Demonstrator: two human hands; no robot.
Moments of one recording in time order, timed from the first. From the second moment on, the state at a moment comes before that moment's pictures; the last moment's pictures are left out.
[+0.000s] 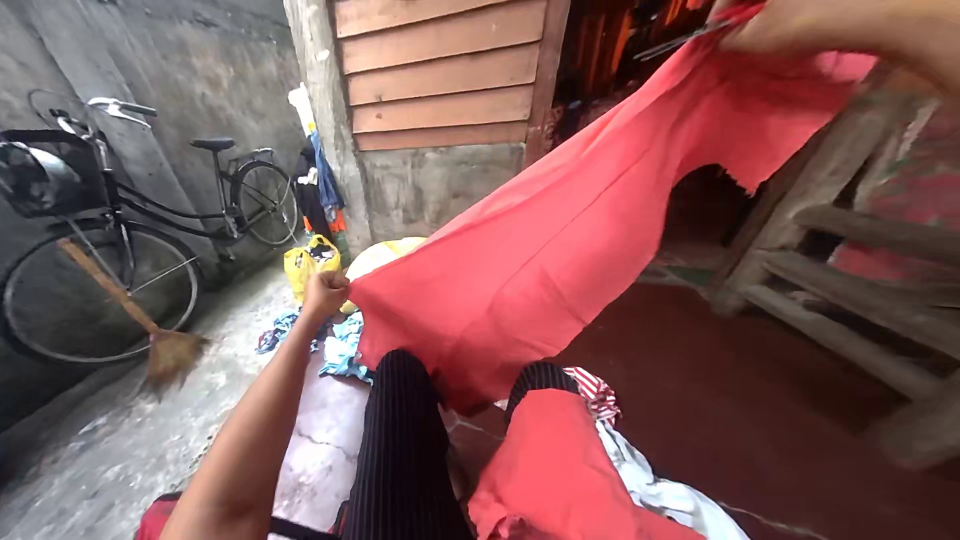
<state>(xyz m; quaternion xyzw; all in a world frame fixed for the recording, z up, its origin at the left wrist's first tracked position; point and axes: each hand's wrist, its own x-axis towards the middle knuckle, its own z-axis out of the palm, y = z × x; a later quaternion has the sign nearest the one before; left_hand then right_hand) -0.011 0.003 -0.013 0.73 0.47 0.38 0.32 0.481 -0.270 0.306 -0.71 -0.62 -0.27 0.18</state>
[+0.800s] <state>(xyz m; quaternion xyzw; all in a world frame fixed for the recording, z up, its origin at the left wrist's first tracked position) -0.038 -0.001 -0.054 0.62 0.56 0.39 0.39 0.485 -0.318 0.231 -0.73 -0.64 0.02 0.22</state>
